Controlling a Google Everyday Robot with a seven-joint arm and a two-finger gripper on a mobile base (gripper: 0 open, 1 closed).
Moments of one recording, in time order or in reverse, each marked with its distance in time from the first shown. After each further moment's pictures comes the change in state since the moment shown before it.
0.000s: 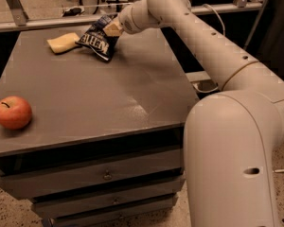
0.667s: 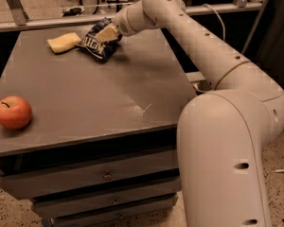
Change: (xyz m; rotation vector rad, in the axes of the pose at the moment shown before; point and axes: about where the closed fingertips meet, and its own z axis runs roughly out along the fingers) arm 0.003 0.011 0.012 -0.044 0.015 0.008
